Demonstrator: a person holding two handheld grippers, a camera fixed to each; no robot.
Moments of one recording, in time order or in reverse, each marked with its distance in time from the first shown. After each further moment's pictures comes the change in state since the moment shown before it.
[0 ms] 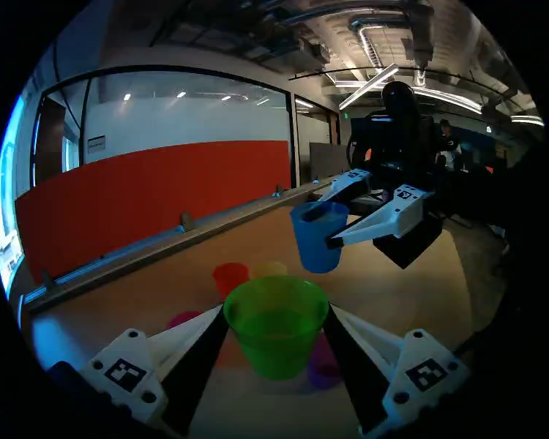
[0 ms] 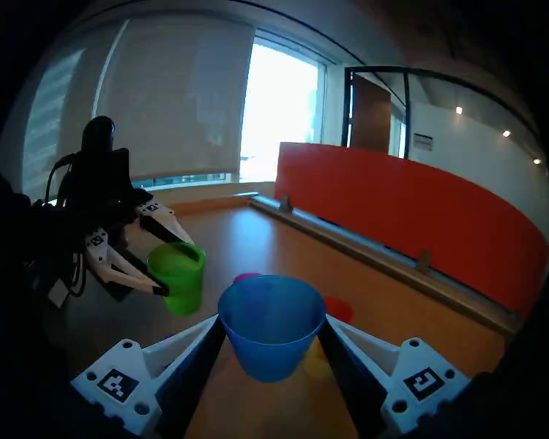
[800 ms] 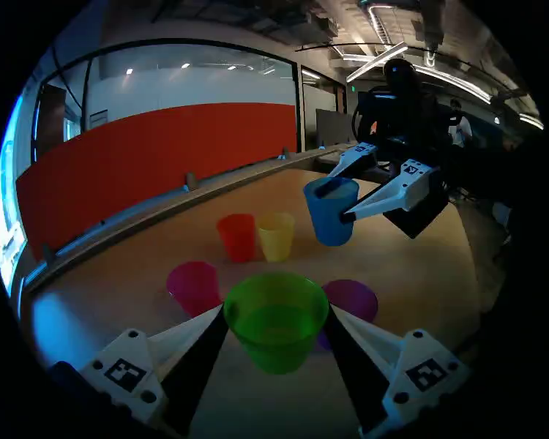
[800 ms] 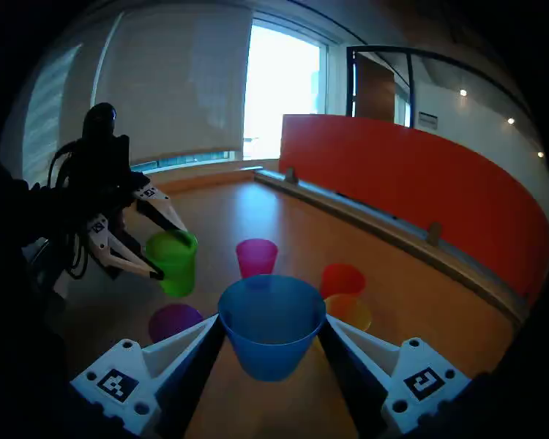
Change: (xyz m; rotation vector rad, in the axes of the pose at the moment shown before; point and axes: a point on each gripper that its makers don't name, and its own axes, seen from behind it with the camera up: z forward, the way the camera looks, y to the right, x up) left arm -0.063 -0.007 -0.005 0.016 -0.154 -0.017; right arm -0.050 -0.004 0.012 0.031 -0.097 0.020
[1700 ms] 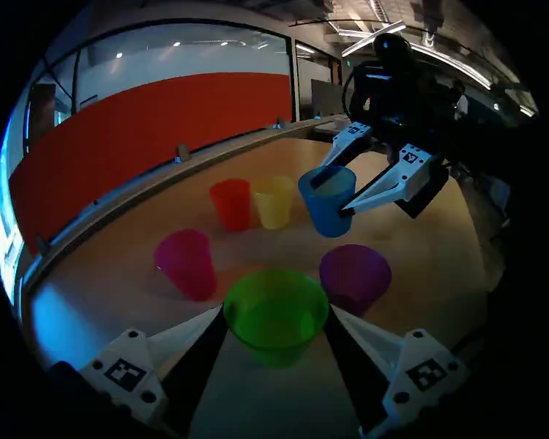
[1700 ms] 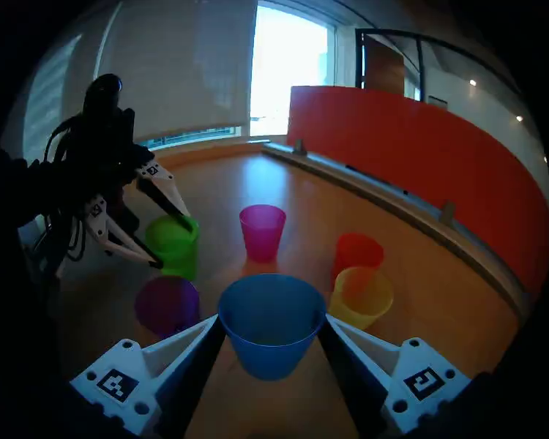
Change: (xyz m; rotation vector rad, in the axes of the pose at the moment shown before) left arm -0.039 0.000 0.012 -0.024 -0.135 0.025; right arm -0.041 -0.004 0.027 0.031 -0.109 -0.016
